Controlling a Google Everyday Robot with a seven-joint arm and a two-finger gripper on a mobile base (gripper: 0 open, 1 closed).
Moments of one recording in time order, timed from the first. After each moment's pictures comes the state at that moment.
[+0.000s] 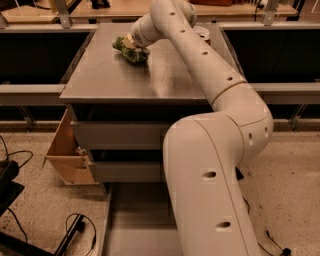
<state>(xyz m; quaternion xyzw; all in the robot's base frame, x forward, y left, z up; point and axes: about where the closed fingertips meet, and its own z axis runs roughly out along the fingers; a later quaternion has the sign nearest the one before) 0.907 0.107 0.898 -0.44 0.75 0.11 0.48</state>
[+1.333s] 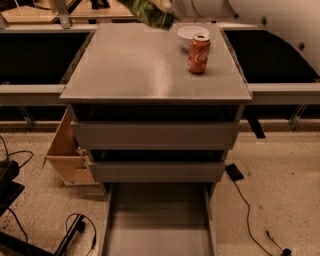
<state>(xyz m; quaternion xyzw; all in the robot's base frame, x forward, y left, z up) 0.674 0.008 1.110 -0.42 0.62 0.07 0.66</state>
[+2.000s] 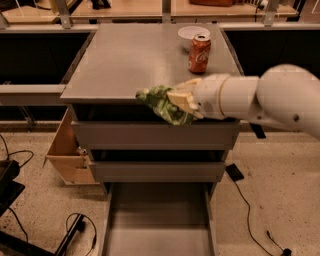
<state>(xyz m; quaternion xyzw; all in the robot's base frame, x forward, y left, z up) 0.585 -0.045 0.905 -0.39 0.73 0.19 0.53</state>
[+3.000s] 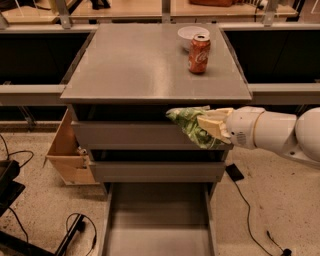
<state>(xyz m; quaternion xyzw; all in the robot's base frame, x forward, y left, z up) 0.552 -0.117 0.844 -0.34 0.75 0.21 0.52</state>
